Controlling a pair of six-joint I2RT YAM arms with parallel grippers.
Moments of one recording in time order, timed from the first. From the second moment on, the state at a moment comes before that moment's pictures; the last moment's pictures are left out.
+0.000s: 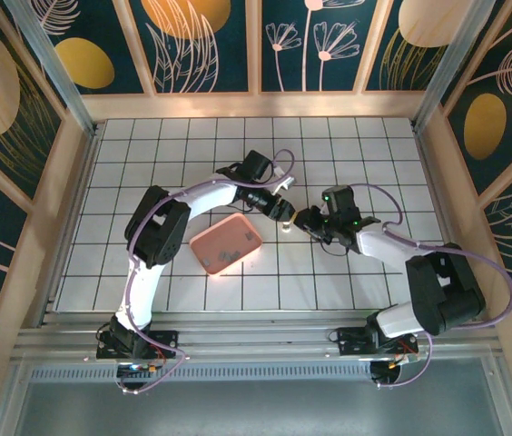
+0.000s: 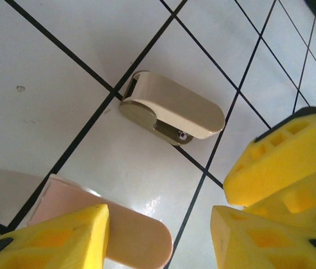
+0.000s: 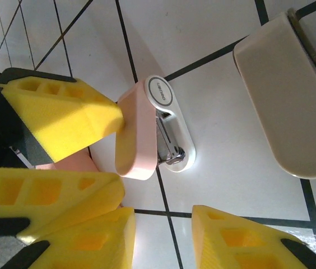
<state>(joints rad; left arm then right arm) -0.65 2.18 1.60 -0.42 0.70 -0.06 0.41 1.41 0.67 -0.09 -0.34 0.91</state>
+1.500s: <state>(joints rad) -0.58 1.90 1.33 -0.21 0.49 -0.26 0.45 1.65 0.77 0.00 -0.29 0.80</state>
